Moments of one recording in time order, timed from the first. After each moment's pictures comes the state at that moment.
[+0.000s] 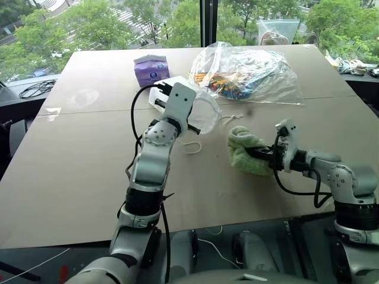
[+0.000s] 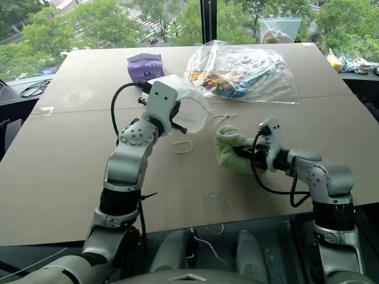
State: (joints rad) left arm -0.60 0.19 -0.05 -0.23 0.21 0.80 -0.33; right arm -0.46 -0.38 -0.14 -0.28 0.64 1.19 0.65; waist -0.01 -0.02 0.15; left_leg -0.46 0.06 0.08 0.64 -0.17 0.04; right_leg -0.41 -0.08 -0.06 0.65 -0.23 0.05
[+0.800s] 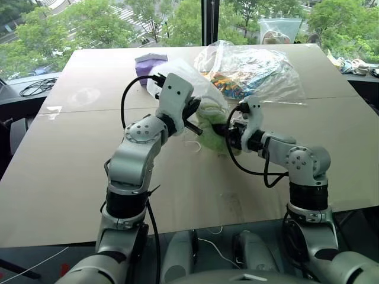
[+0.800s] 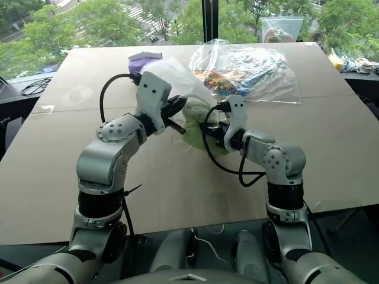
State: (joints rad) left arm -0.61 0.29 -0.05 -0.43 -0.08 0.93 -0.46; right arm -0.66 -0.01 -0.14 -0.16 0.59 1.16 0.19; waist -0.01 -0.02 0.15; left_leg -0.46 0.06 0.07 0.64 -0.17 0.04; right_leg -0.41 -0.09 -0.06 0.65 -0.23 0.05
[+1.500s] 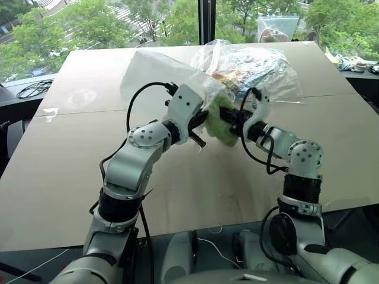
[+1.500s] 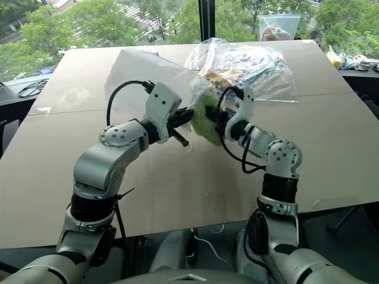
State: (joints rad) left arm -0.59 0.39 -0.12 -0.45 -0.16 0.96 -0.49; right arm -0.64 -0.01 -0.14 -0.11 0.79 1.18 0.07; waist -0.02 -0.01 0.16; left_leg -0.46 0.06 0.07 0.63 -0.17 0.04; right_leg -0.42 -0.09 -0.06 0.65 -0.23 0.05
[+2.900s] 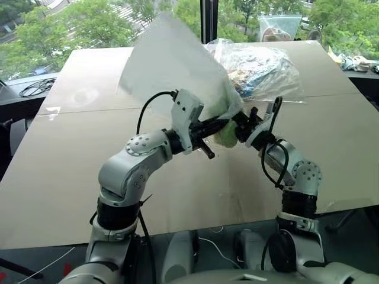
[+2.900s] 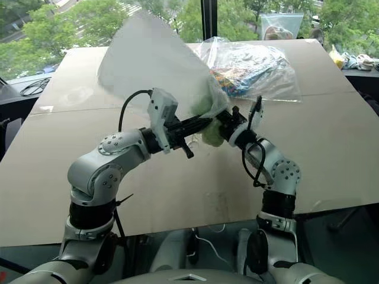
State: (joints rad) left arm -0.51 0.34 -0.03 -0.47 -0.53 0.91 -0.54; right arm -0.55 0.14 -0.41 0.05 1.46 0.89 -0.20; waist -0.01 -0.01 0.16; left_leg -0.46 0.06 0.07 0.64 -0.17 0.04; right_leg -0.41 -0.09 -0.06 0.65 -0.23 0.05
